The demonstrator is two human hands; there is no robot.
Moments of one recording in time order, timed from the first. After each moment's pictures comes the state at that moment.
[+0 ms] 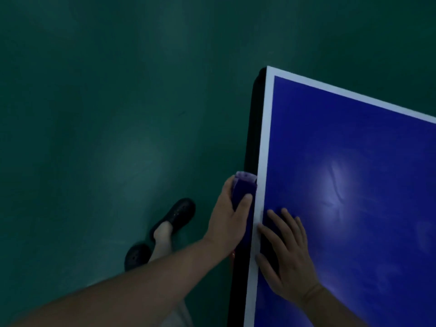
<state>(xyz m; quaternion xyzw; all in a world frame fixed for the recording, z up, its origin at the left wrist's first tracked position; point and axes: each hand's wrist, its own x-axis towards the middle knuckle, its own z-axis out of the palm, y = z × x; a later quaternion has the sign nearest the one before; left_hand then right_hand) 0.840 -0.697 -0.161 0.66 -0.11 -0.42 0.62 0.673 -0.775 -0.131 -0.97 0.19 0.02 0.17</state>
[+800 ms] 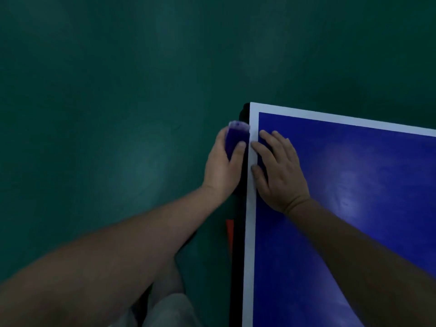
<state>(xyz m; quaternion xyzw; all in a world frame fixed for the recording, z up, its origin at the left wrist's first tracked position) 0.985 -0.844 -0.167 0.72 -0.14 -0.36 0.58 0.867 -0.945 -0.144 -0.97 0.21 -0.03 0.11</state>
